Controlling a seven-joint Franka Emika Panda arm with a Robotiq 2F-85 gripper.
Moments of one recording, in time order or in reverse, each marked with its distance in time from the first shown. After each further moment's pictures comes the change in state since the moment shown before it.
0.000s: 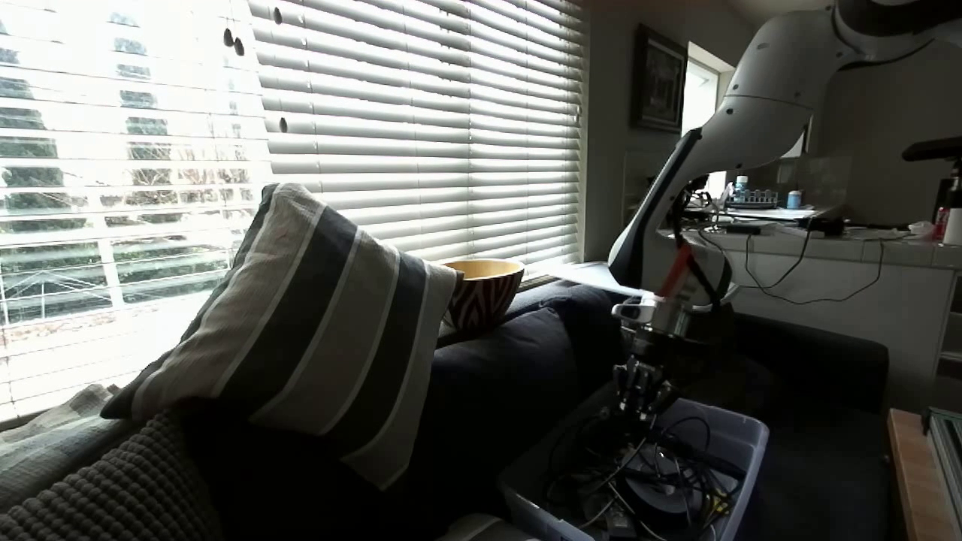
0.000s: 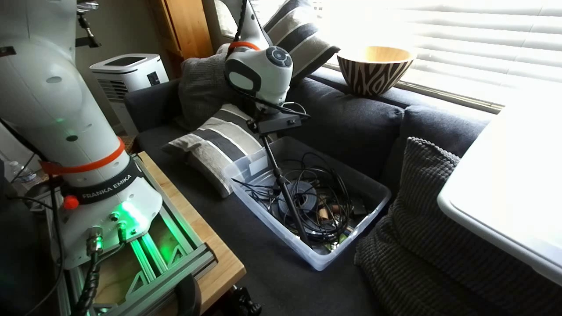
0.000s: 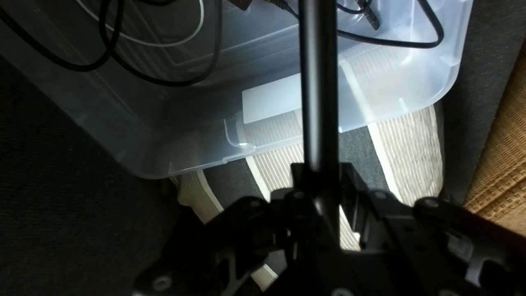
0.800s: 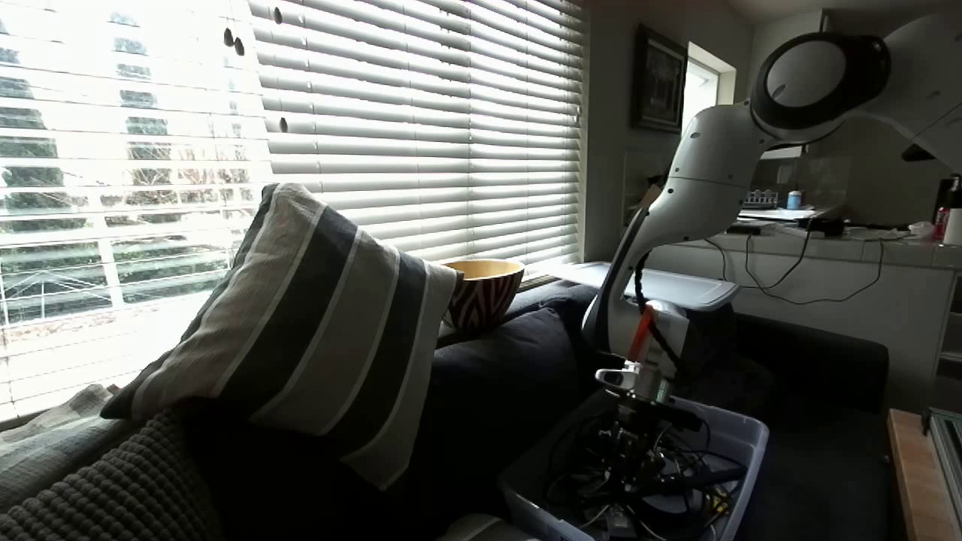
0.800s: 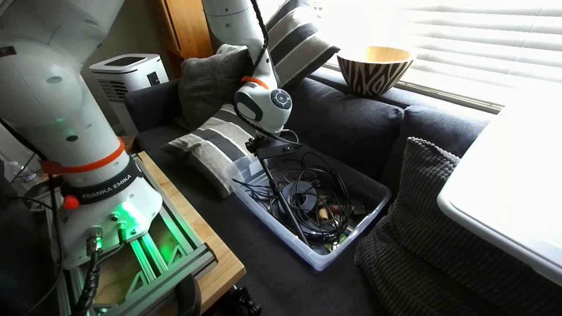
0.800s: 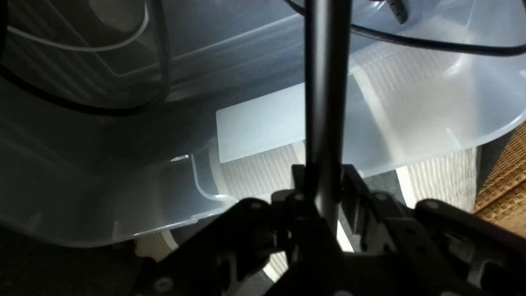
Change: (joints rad) arm 0.002 0.367 0.065 0.241 0.171 0.011 -0.172
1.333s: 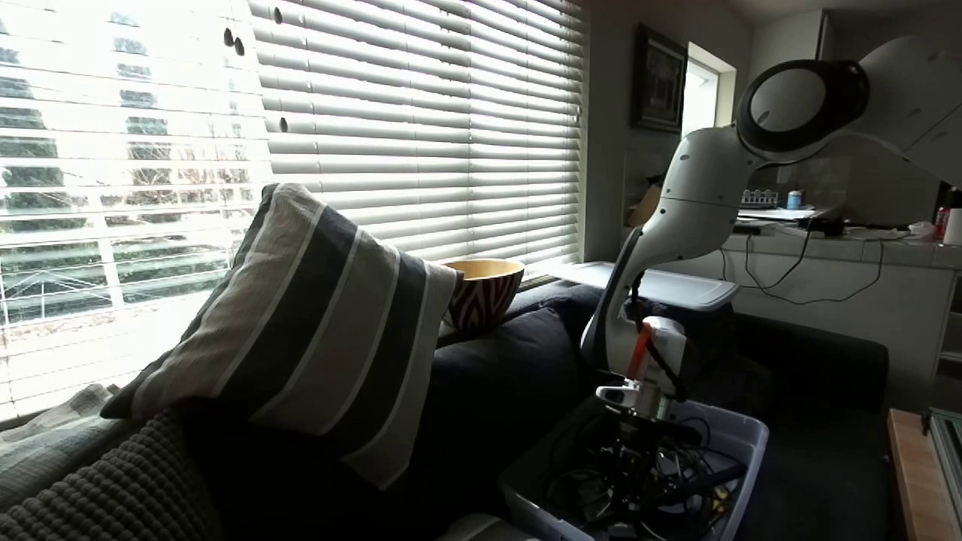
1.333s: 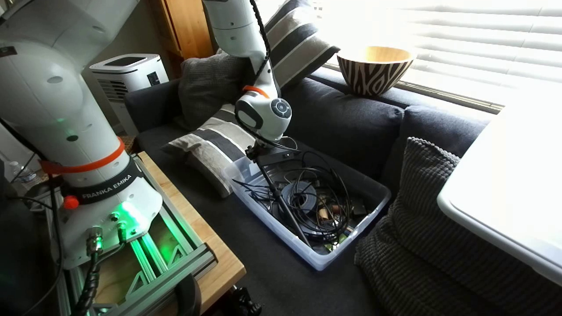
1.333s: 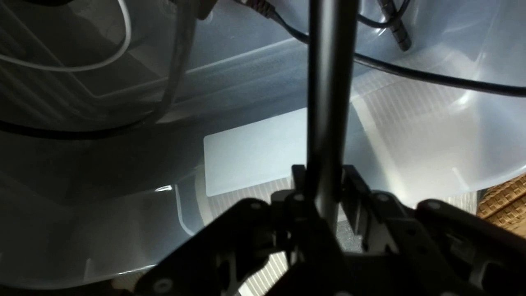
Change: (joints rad) arm 0.006 0.085 0.000 0.050 -0.002 0.012 -0.045
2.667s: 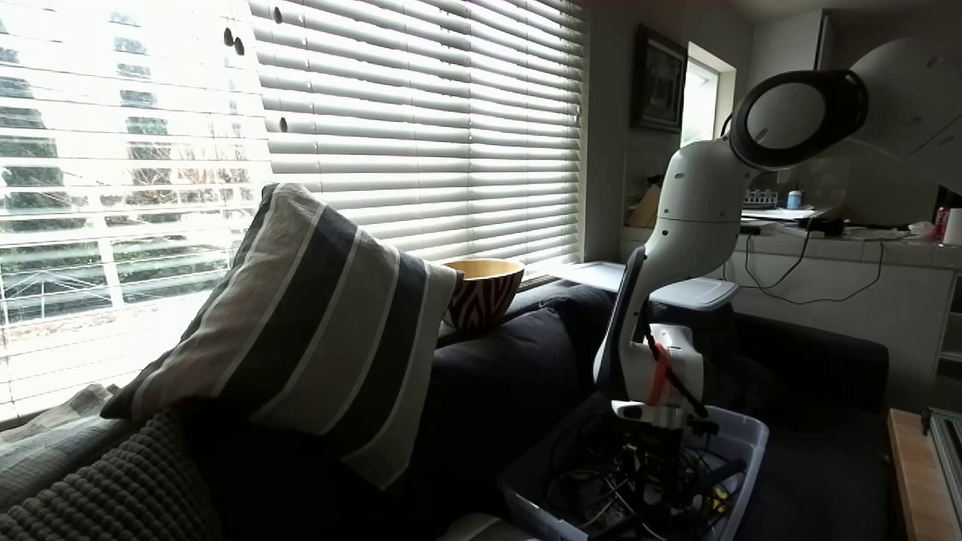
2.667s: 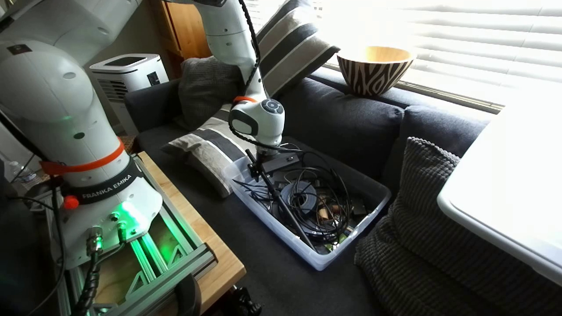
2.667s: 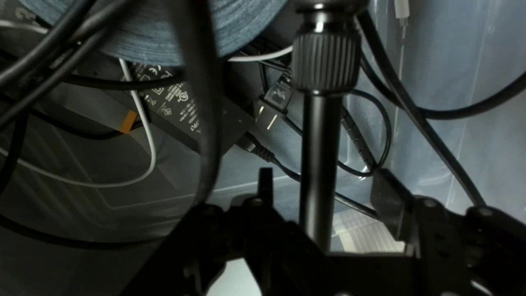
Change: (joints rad) arm 0.134 0.040 -0.108 -0.044 -0.080 0.218 0.022
